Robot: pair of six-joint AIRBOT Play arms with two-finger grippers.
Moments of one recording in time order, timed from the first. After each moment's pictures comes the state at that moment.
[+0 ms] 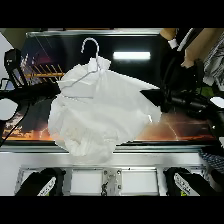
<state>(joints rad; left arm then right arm) -0.18 -0.82 1.06 1.54 -0.96 -1.88 -0.11 -1.03 0.79 0.08 1.33 0.19</state>
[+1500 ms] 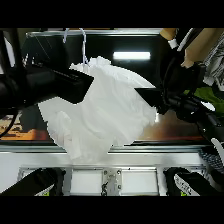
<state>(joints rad) -0.75 -0.92 1.61 1.68 -1.25 -1.86 0.01 -1.04 0.75 0.34 1.37 0.07</state>
